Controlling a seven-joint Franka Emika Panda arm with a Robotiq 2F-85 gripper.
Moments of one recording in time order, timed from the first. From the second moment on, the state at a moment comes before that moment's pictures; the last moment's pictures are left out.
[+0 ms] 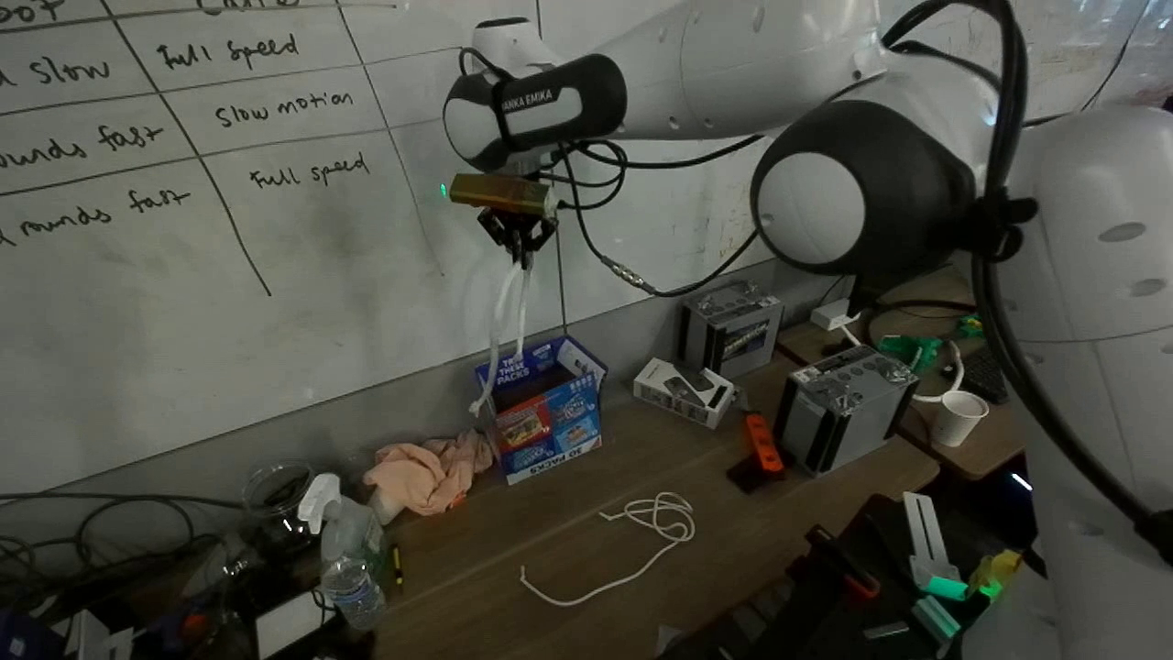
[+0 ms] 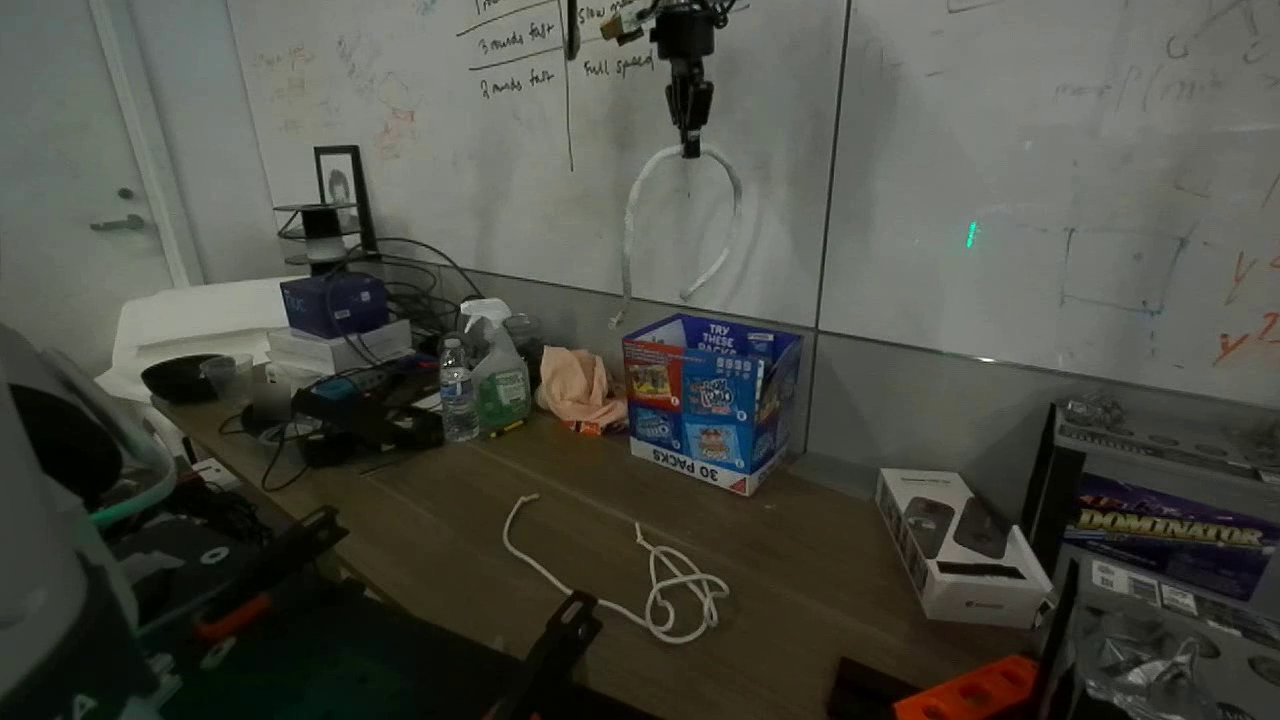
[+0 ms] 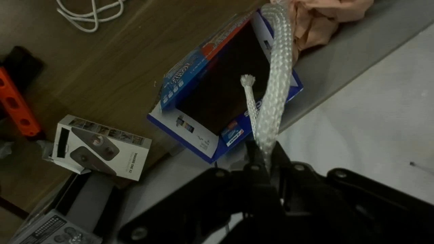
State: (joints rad) arm 0.13 0.60 -0.11 -1.19 0.00 1.95 0.94
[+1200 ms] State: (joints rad) arm 0.21 0.79 -0.29 -0.89 -0.30 1.83 1.53
